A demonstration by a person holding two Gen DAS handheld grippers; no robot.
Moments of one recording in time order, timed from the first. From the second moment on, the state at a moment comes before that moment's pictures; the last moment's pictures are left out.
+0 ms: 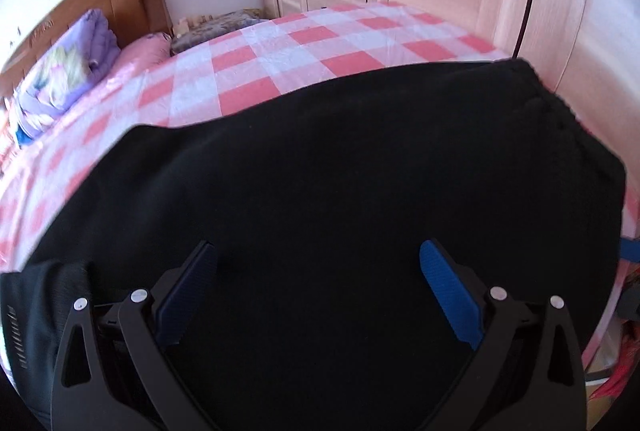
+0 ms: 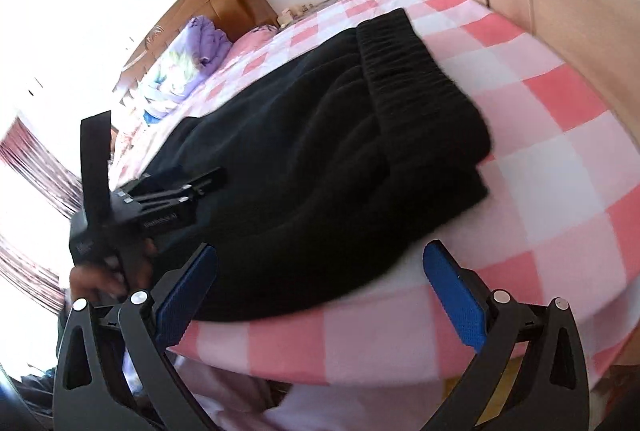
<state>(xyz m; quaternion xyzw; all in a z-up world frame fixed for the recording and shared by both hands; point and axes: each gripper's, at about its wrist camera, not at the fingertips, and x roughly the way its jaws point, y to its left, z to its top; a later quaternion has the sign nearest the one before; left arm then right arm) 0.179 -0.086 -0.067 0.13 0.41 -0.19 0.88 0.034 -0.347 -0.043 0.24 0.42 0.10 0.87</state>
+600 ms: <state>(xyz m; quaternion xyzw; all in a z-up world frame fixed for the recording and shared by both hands) 0.179 -0.081 -0.069 0.11 0.42 -0.20 0.88 0.039 -0.351 -0.049 0.44 0.34 0.00 0.83</state>
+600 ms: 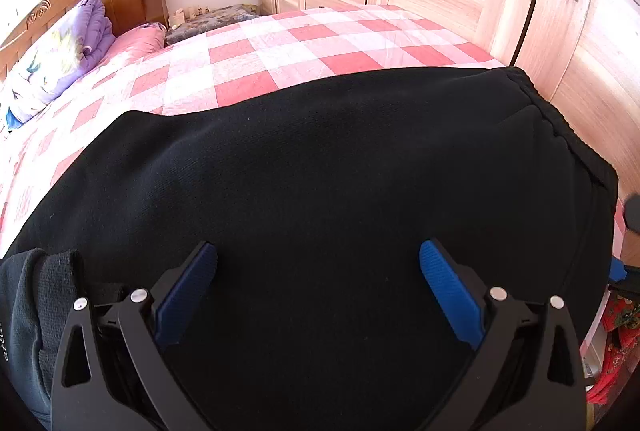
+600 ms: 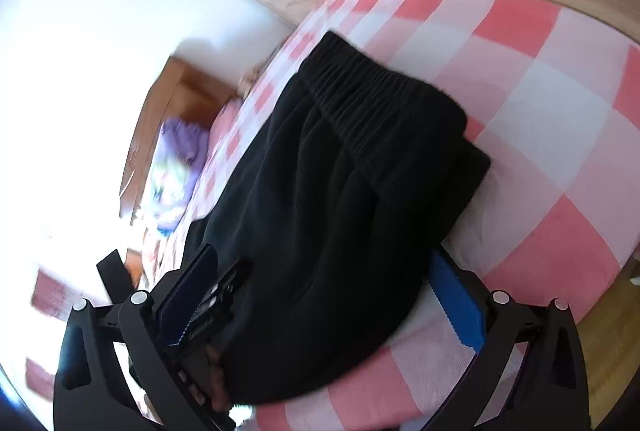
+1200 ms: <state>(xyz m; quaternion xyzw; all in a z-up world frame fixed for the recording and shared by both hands) 0.180 -0.079 -0.067 0.10 0.42 -0.21 0.88 0.038 -0.315 -0.050 0.30 0.32 0.01 0.90</state>
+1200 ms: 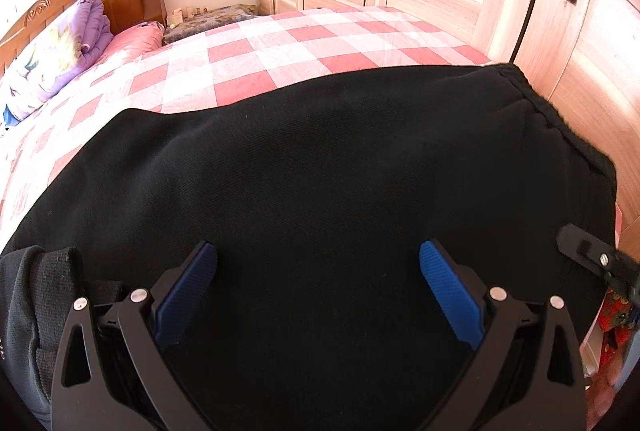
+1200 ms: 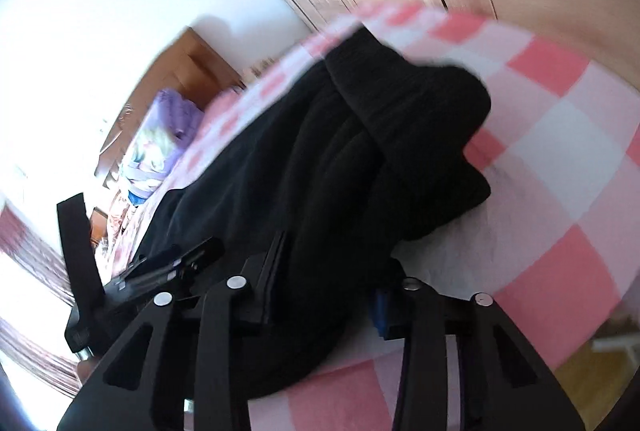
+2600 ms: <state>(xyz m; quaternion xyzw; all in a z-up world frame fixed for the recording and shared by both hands) 0.180 -0.265 -0.021 0.52 0.51 -0.29 0.63 0.035 -0.153 -0.018 -0.24 0.22 -0.02 0.95</state>
